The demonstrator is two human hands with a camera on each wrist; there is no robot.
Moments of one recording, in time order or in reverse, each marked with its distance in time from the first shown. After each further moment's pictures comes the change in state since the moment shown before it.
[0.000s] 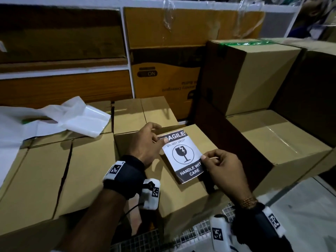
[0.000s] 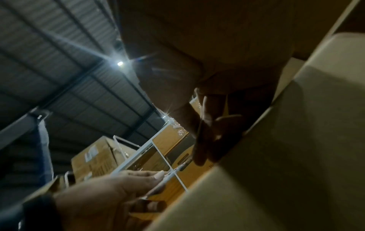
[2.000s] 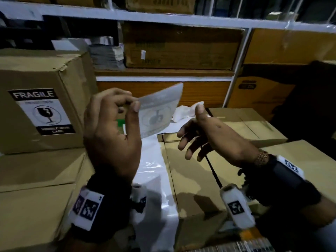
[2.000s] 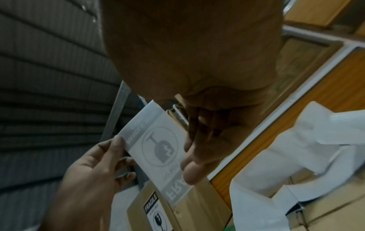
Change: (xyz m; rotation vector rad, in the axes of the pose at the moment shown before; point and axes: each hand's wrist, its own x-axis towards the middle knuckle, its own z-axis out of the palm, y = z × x) left_hand -0.132 -0.158 -0.408 0.179 1.008 0.625; right_hand -0.100 -0.306 0.326 0.041 -0.751 -0.217
